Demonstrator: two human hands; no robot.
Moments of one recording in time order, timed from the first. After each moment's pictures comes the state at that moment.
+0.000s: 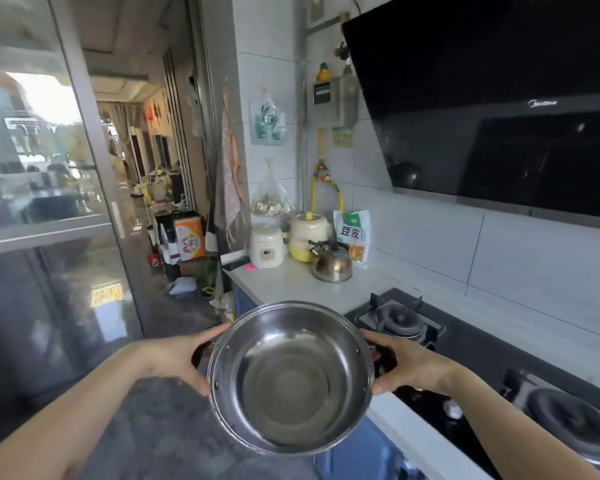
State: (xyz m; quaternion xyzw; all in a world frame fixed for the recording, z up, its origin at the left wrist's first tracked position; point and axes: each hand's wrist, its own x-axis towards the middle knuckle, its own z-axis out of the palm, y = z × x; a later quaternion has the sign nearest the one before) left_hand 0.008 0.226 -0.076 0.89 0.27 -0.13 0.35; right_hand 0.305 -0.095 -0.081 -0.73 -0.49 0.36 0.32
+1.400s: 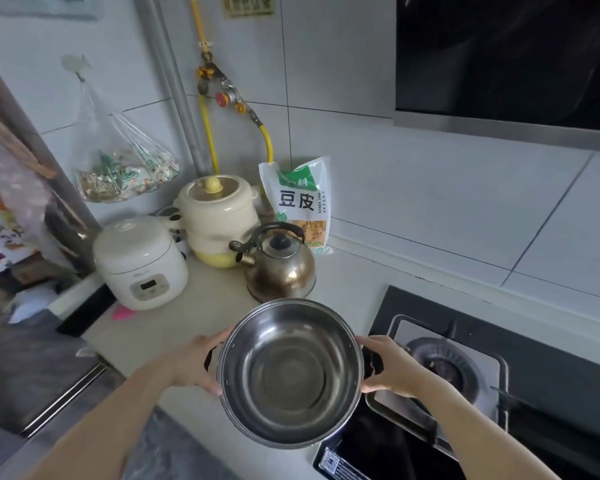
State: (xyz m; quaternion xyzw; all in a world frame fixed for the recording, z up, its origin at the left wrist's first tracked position) left_hand 0.505 0.604 -0.254 0.91 0.16 -0.25 0.29; right_hand 0.659 0.218 -0.269 -0.87 -0.26 0.30 0.29
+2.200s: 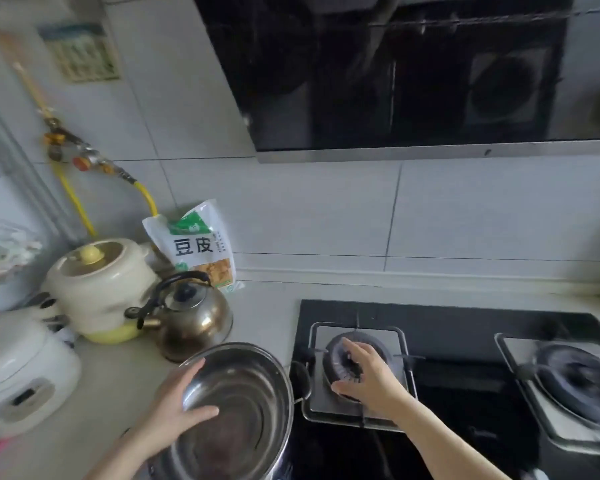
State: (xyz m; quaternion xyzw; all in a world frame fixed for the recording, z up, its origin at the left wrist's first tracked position) left_hand 0.554 0.512 -0.236 0.94 0.03 -0.05 0.34; right_hand 0.599 0.139 -0.247 -0.90 -0.07 0.11 0.42
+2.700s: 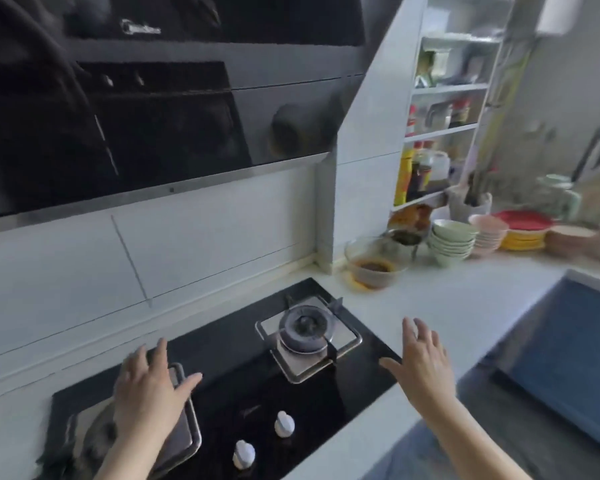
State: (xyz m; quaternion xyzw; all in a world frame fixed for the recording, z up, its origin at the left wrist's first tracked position) left_hand 0.576 0.131 -0.187 0.97 -0.19 0.11 0.11; right_hand 0.332 -0.201 -0.177 -0.89 0.42 -0.16 0.09
